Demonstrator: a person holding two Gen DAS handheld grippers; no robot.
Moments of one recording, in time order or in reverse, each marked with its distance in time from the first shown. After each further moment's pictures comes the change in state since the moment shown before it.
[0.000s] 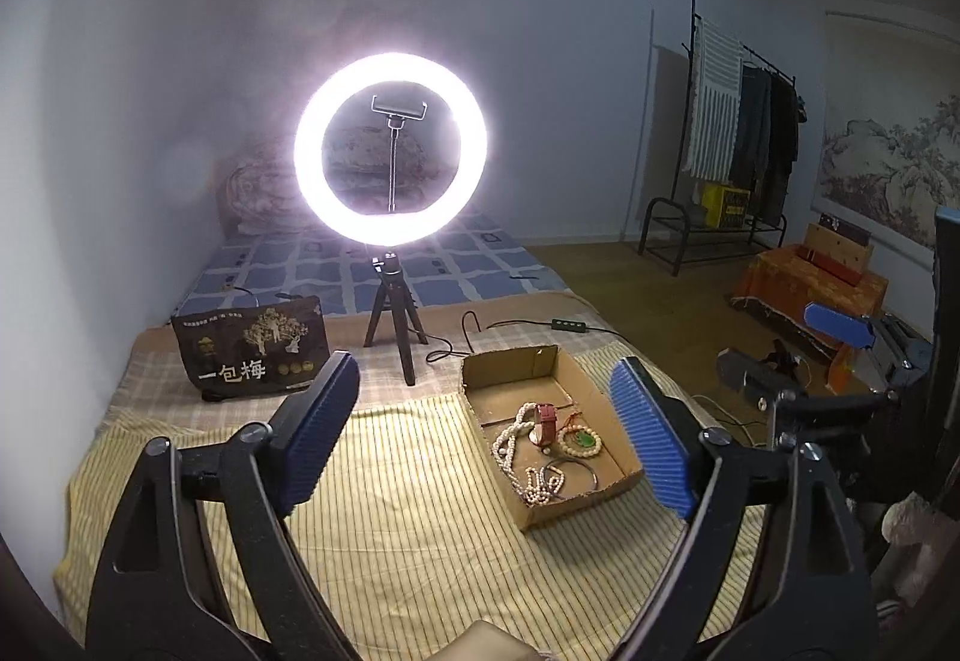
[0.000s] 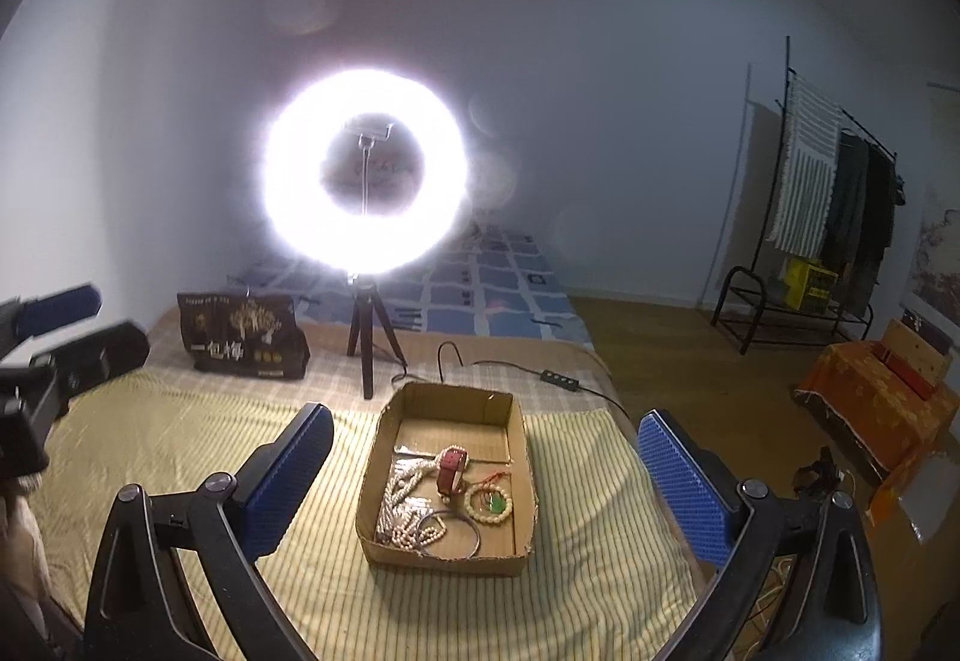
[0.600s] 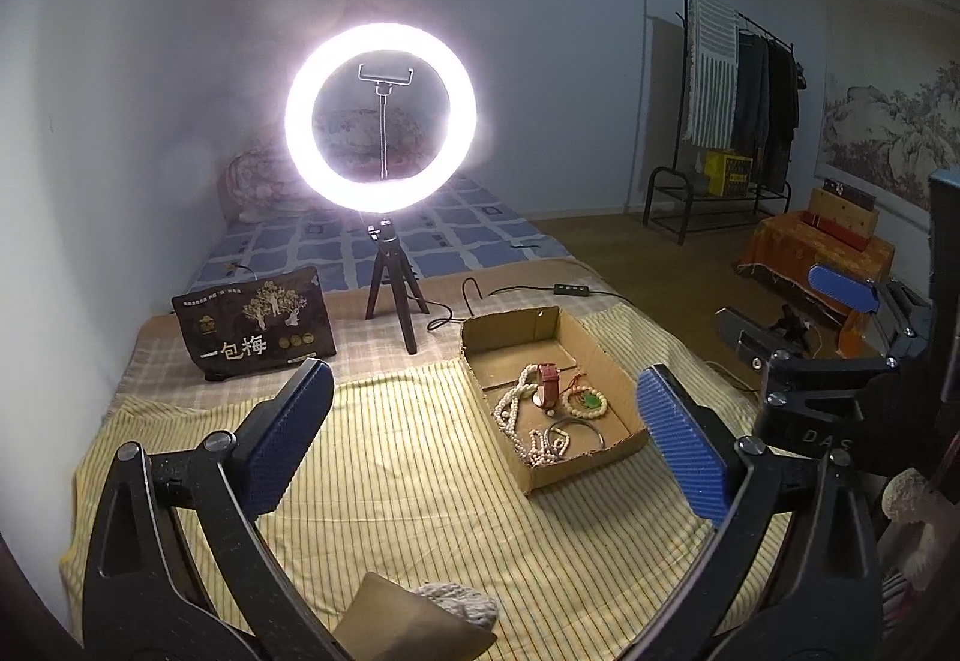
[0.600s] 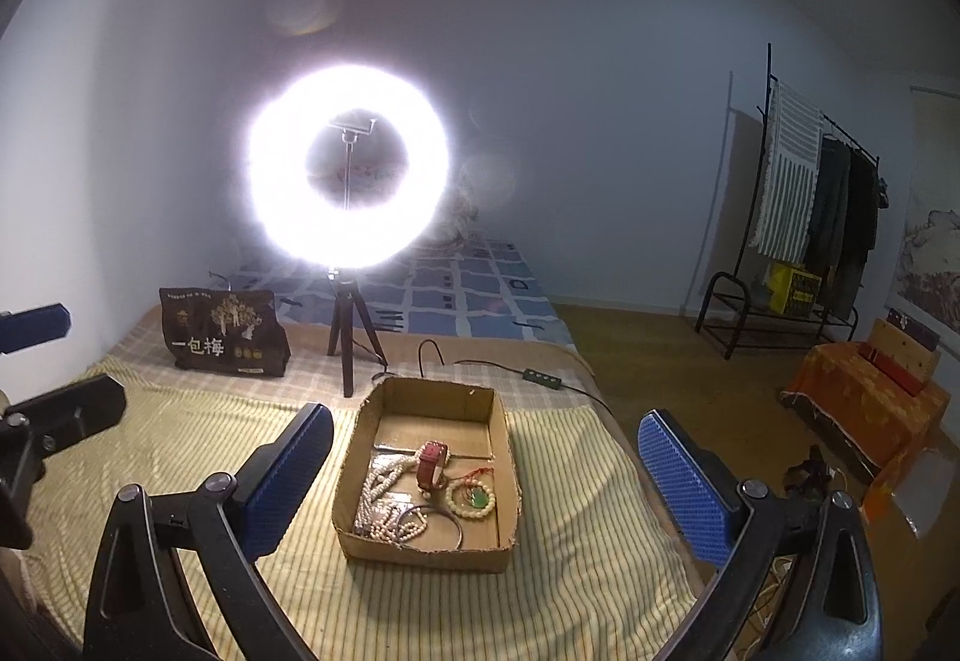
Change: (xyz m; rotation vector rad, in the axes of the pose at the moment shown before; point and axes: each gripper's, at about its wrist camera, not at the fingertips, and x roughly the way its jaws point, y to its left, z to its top) left arm 0.003 -0.018 -0.026 0.059 0.053 0.028; right arm 0.008 -0.007 -0.025 -0.004 -0.019 -0.037
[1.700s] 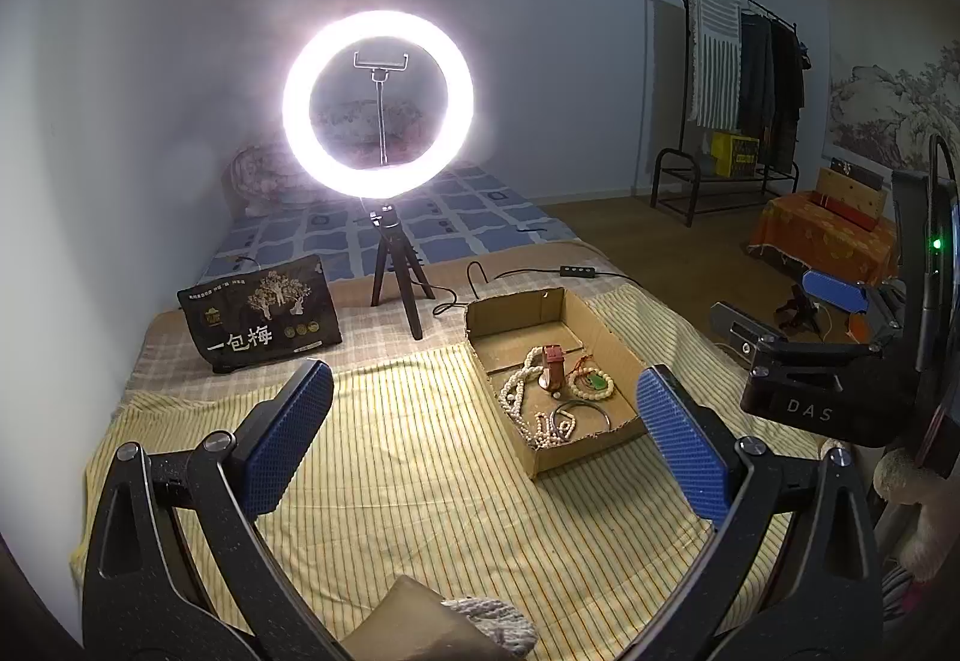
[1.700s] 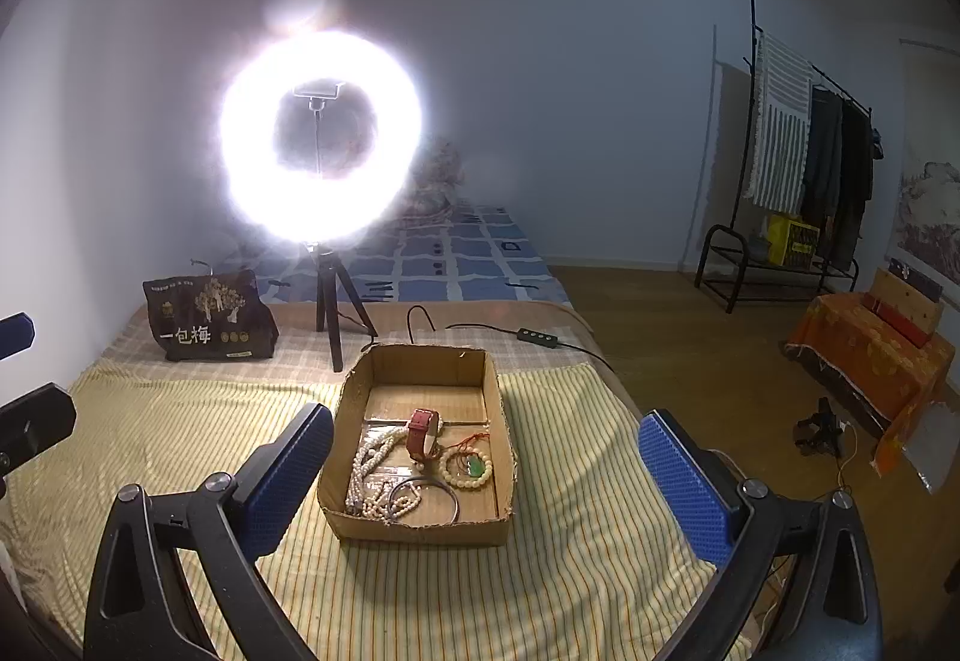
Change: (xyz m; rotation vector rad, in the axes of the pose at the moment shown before) left arm 0.003 -0.006 -0.005 0.020 0.039 0.017; right arm 0.019 -0.019 -0.016 0.078 0.076 0.000
